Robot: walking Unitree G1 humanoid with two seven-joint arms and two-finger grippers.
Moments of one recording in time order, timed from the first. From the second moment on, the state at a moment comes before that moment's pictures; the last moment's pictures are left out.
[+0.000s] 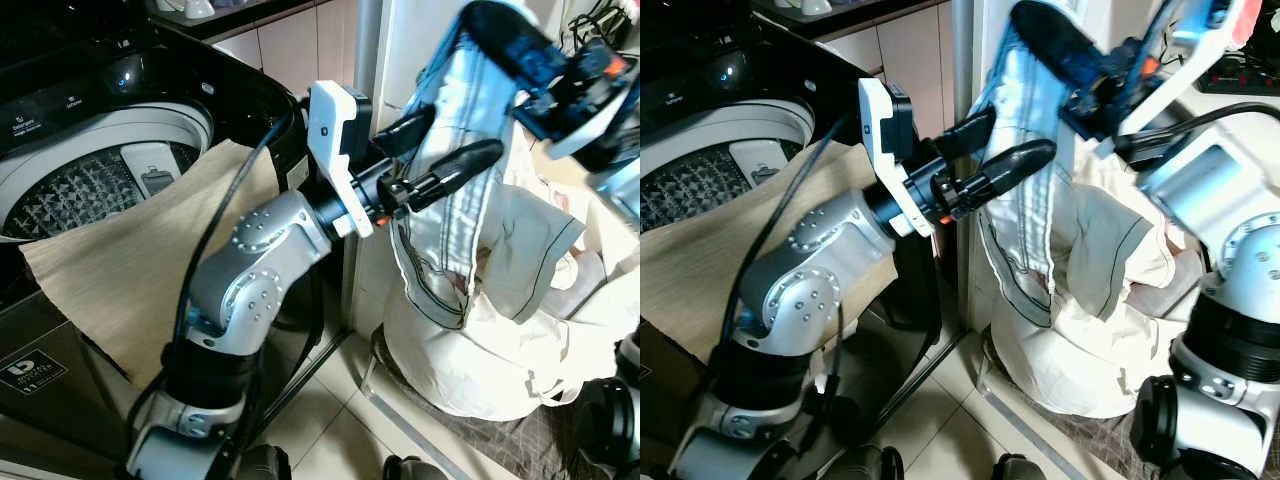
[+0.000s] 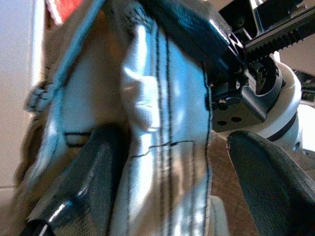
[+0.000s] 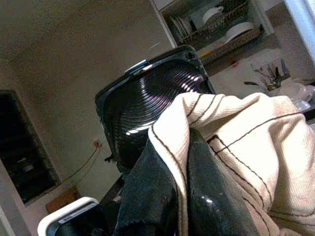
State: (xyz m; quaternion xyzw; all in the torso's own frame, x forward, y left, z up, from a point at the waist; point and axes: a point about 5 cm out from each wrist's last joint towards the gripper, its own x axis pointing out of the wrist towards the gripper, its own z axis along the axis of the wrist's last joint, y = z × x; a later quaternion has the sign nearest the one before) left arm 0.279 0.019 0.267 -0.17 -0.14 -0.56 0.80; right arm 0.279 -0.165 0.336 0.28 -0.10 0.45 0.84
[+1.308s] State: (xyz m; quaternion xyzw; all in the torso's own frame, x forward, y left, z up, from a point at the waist) left arm 0.294 0.032 0.247 -0.13 -0.12 -0.50 0.85; right arm 0.280 -0.150 0.327 0.29 -0.07 0.44 0.85
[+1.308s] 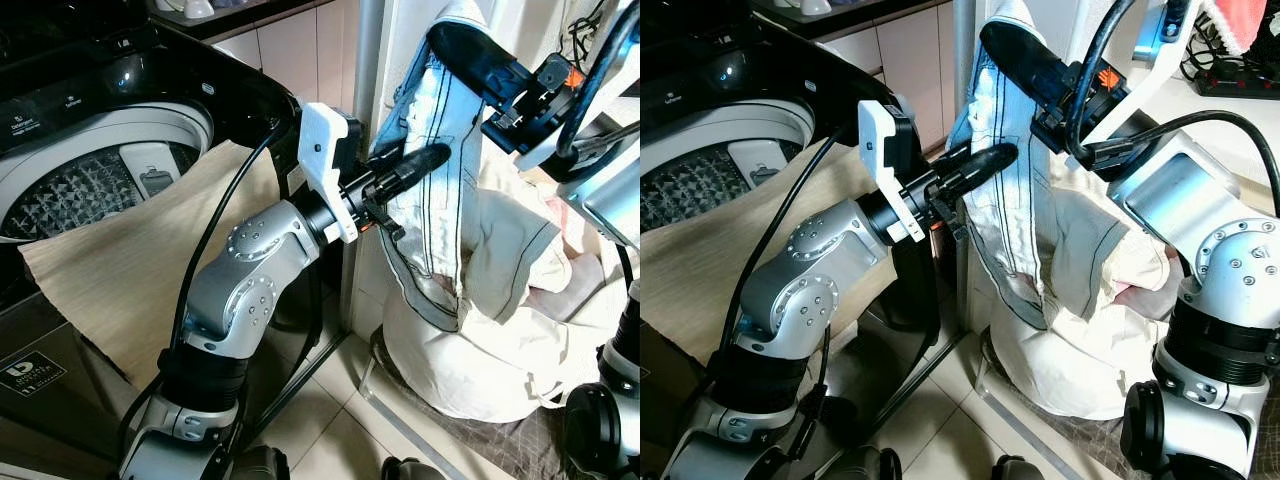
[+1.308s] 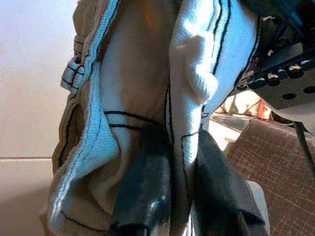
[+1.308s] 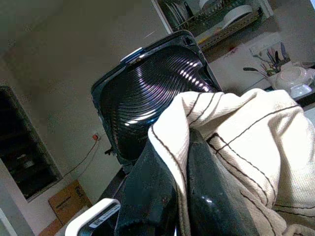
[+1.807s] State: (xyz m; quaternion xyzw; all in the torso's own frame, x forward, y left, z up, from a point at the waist) left arm 0.308 0.045 0.250 -0.11 -0.13 -0.47 0.87; right arm 0.278 -0.153 0.330 0.30 -0.08 0.44 0.84
